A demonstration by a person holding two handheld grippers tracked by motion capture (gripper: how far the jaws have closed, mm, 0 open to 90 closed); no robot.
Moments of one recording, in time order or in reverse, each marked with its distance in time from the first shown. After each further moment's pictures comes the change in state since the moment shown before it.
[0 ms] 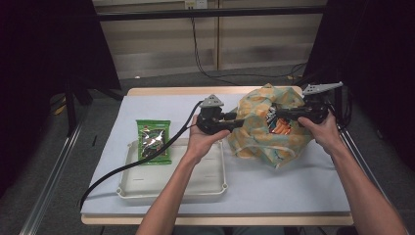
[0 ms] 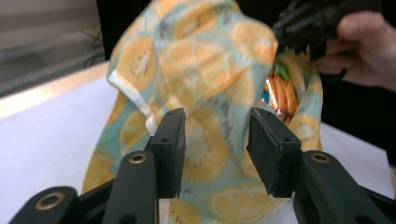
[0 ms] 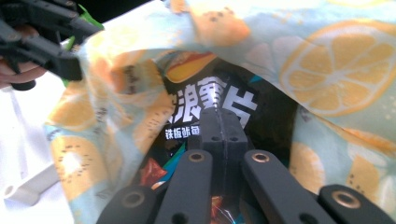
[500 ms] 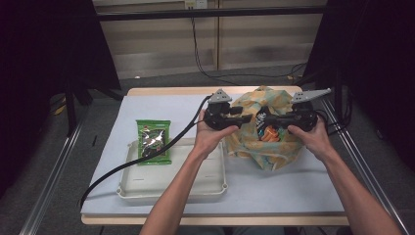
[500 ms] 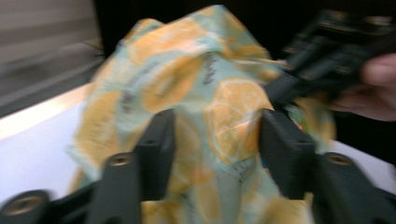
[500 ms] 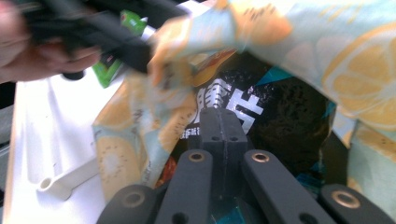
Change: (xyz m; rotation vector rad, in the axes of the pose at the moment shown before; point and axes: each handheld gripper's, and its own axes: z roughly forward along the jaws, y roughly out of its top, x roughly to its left) left arm -0.006 0.013 0.019 0.007 0.026 0.034; right arm 0.036 0.000 0.016 0.000 0.082 -0.075
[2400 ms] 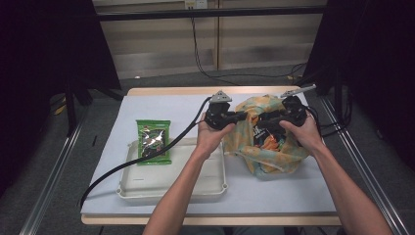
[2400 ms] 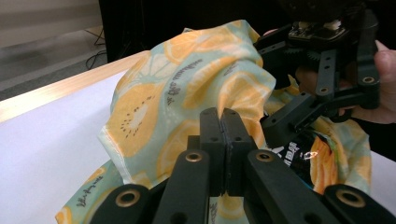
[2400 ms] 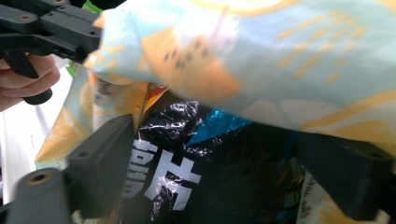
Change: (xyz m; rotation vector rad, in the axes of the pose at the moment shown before) left arm 0.009 -0.009 0.011 0.018 -0.005 -0.042; right arm -0.030 -0.003 0.035 0.104 -0.006 0.207
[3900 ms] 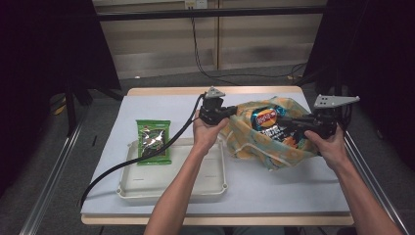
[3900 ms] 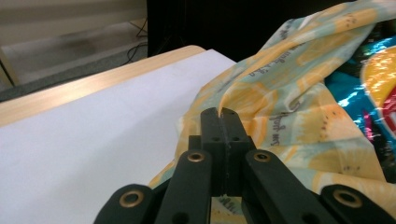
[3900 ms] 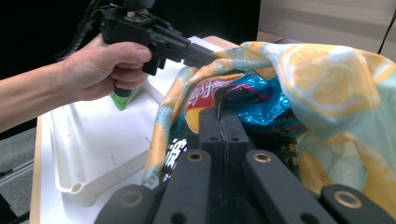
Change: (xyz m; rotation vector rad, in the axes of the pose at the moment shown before) left arm 0.019 0.000 -0.004 0.018 0.144 -0.077; right arm 0.041 -0.028 -0.078 -0.259 0.012 -0.196
